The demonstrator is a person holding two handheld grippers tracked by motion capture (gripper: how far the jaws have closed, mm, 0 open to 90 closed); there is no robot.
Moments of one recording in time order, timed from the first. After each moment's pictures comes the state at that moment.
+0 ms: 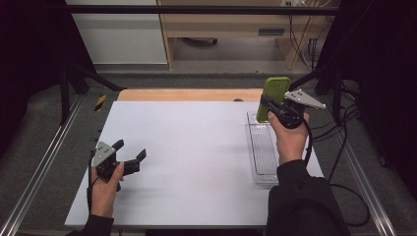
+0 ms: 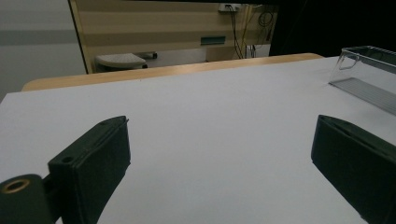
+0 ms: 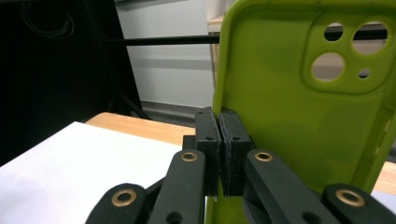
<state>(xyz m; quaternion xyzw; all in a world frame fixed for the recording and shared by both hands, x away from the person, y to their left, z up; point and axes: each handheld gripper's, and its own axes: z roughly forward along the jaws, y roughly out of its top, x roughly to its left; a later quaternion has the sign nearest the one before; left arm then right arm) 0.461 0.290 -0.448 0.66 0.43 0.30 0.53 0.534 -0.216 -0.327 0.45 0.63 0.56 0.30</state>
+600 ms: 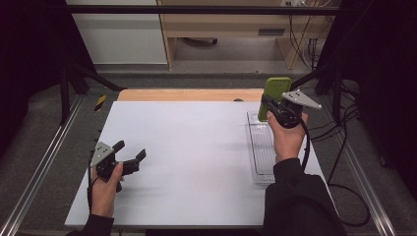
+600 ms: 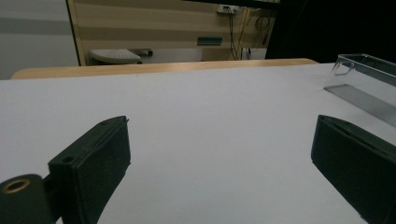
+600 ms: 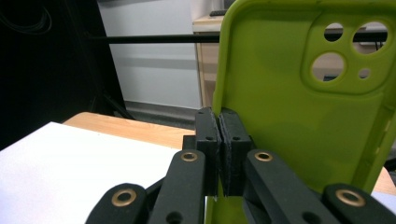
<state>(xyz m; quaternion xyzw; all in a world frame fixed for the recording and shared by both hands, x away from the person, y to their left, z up) 0.463 0.292 -0.452 0.66 0.44 0.29 0.54 0.542 -0.214 -0.335 0.46 0.62 0.54 0.33</state>
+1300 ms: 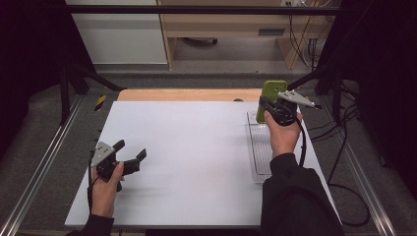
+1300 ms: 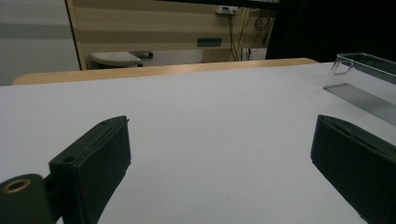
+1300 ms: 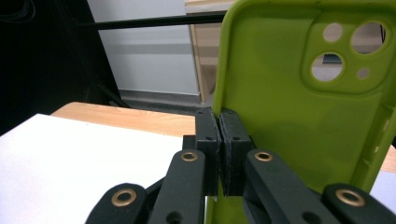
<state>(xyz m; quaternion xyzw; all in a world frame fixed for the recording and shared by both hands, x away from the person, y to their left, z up) 0.463 0.290 -0.450 0.66 0.43 0.29 0.54 0.565 -0.214 -0.355 0.49 0.63 0.52 0.31</state>
